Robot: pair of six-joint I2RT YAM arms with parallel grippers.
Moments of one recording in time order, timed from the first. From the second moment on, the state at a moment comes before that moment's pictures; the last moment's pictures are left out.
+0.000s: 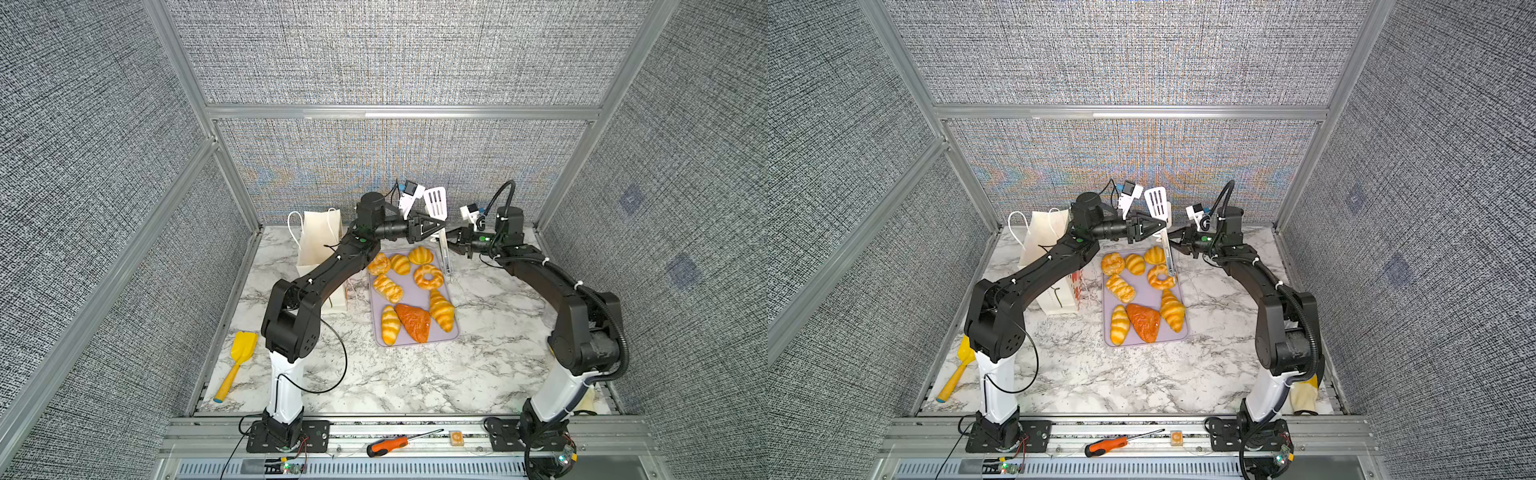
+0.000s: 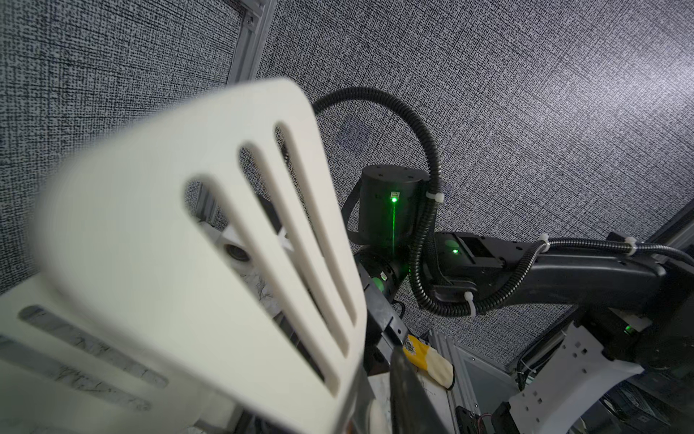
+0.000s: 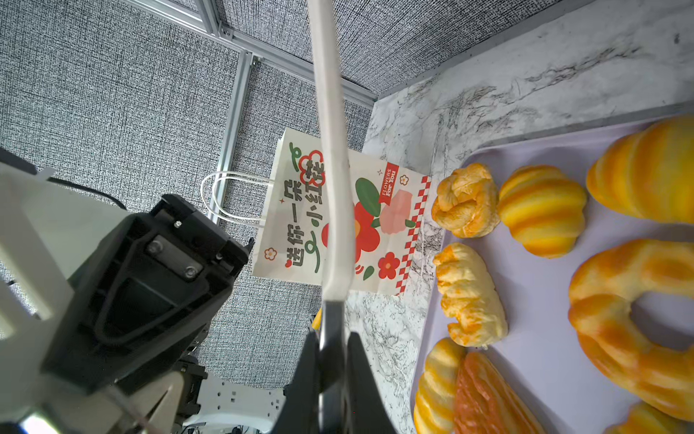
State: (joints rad) left arm -0.55 2.02 1.73 0.34 0.98 -0.52; right arm 0.14 1.79 1.37 0.02 -1.05 0.83
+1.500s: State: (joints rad) left arm -0.55 2.01 1.67 0.70 1.02 -0.73; right arm 0.03 1.63 1.20 0.37 -1.11 0.97
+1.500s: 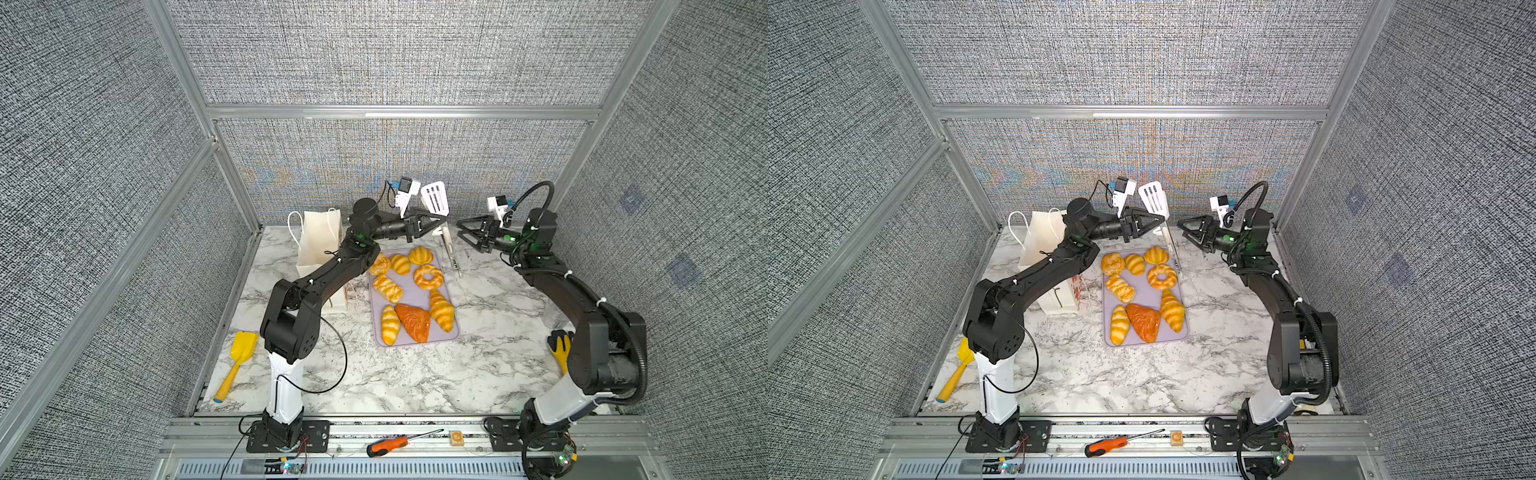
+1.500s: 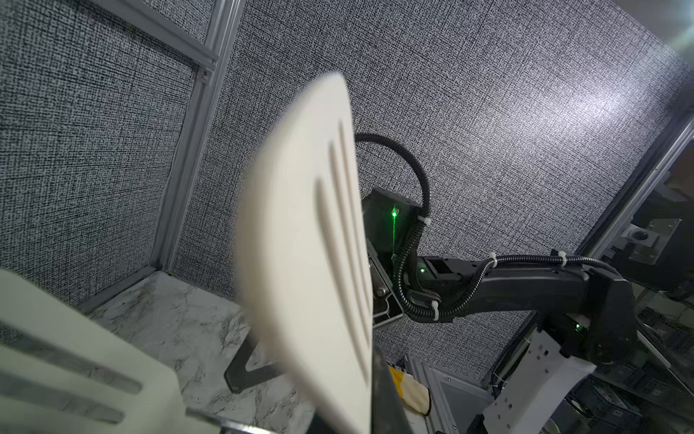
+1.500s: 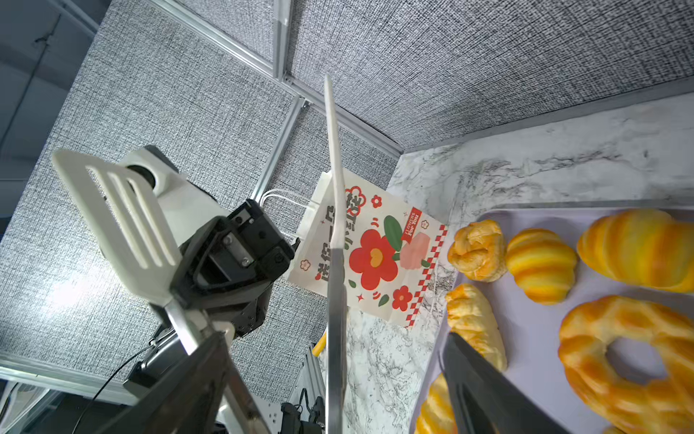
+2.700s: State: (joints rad) left arm -0.60 2.04 1.76 0.65 0.99 -0.73; right arm 0.13 1.62 1.16 0.63 -1.11 1.05
